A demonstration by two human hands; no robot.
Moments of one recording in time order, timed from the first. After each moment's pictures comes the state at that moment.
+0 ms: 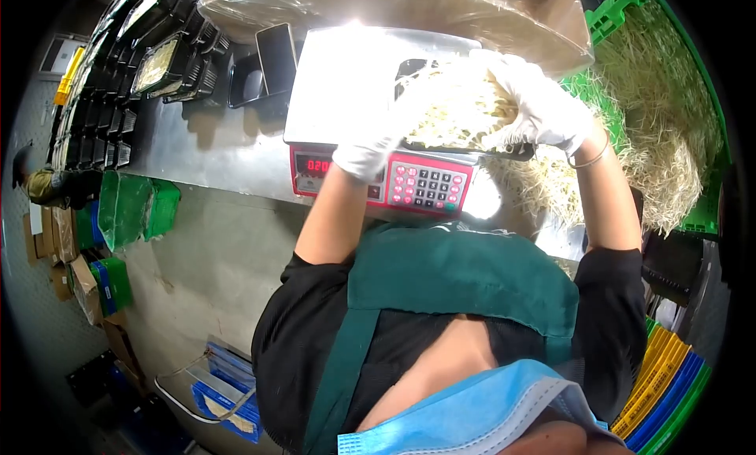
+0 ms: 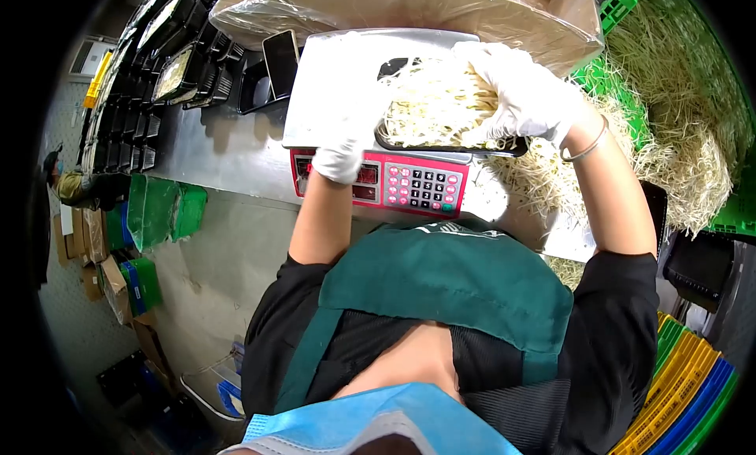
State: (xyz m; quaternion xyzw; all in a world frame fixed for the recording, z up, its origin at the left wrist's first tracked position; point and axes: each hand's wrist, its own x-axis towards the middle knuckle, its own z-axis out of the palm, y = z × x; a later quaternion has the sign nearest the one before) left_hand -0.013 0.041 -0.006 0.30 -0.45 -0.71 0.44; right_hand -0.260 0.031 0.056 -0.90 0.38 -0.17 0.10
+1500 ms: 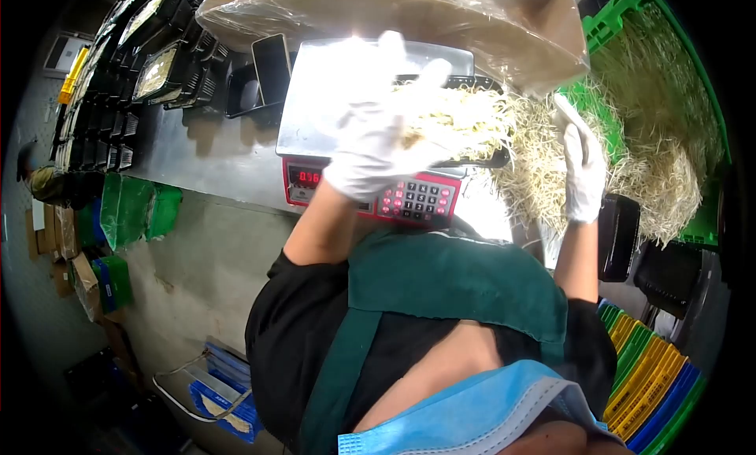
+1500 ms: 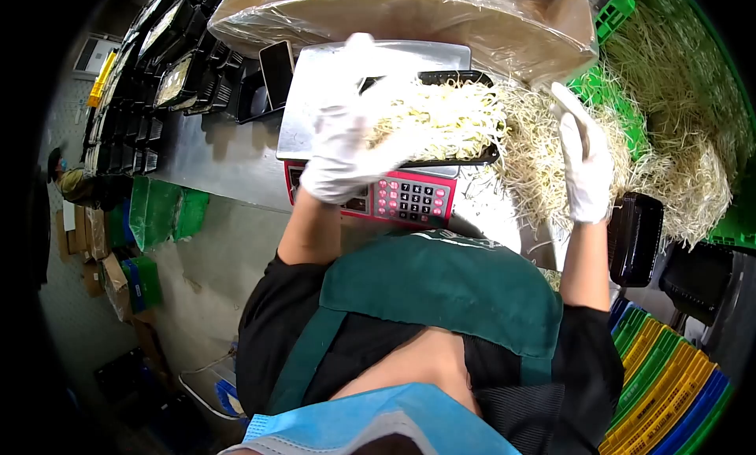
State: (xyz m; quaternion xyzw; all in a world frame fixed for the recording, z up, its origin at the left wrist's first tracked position) left_hand -0.029 0.030 0.025 0.35 -0.87 -0.08 0.33; right_hand -0.315 0.102 0.016 -0.52 0.60 -0.52 0.31
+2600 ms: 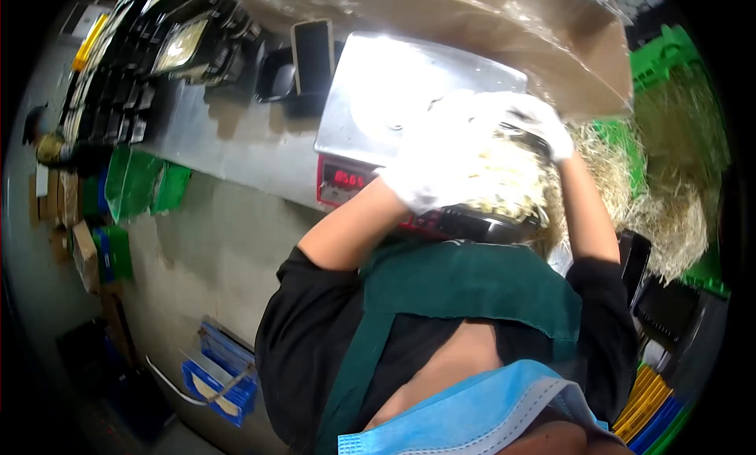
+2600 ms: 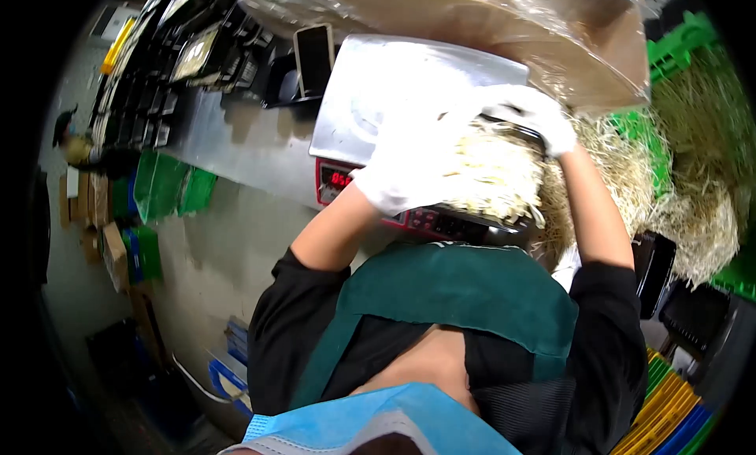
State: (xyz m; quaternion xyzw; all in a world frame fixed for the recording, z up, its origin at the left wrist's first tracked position) left_hand -0.021 0.035 0.022 0.37 -0.88 -0.15 0.27; right_hand -0.268 -0.027 -0.050 -0.74 0.45 -0.26 0.44
